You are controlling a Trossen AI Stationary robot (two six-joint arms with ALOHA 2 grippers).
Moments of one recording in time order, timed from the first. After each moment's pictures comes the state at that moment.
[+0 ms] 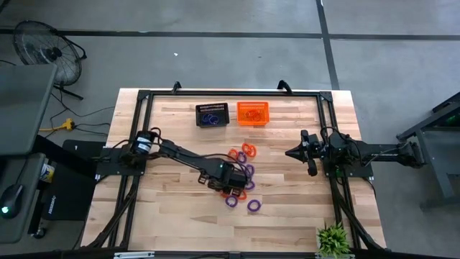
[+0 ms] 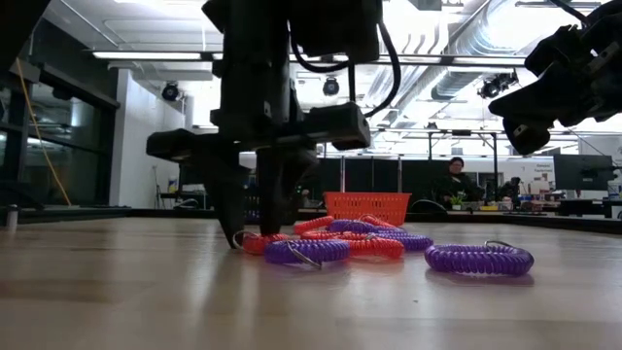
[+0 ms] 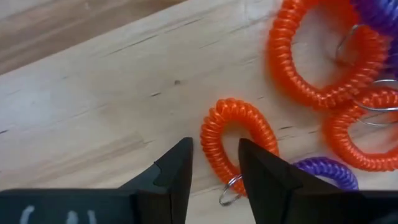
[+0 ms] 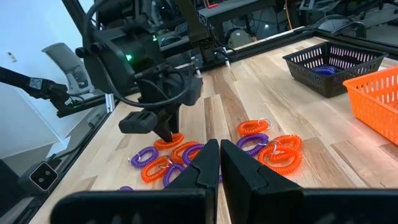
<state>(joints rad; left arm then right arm) -0.24 2.14 1.58 -0.88 0.08 -1.47 -0.07 0.18 0.01 0.04 -0.11 0.31</state>
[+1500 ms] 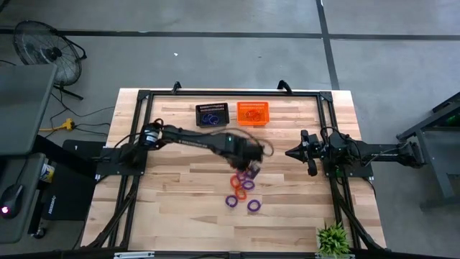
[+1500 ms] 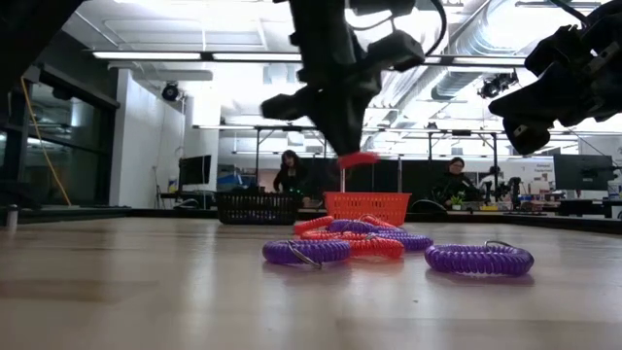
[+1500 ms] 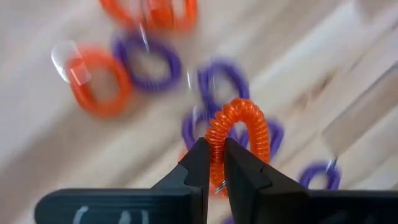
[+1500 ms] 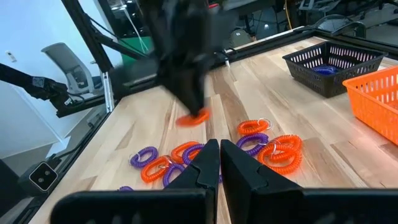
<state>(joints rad) -0.06 2.16 1.96 -1.04 -0.05 -0.95 -0.07 0.18 0.01 0.04 -0.11 0.31</state>
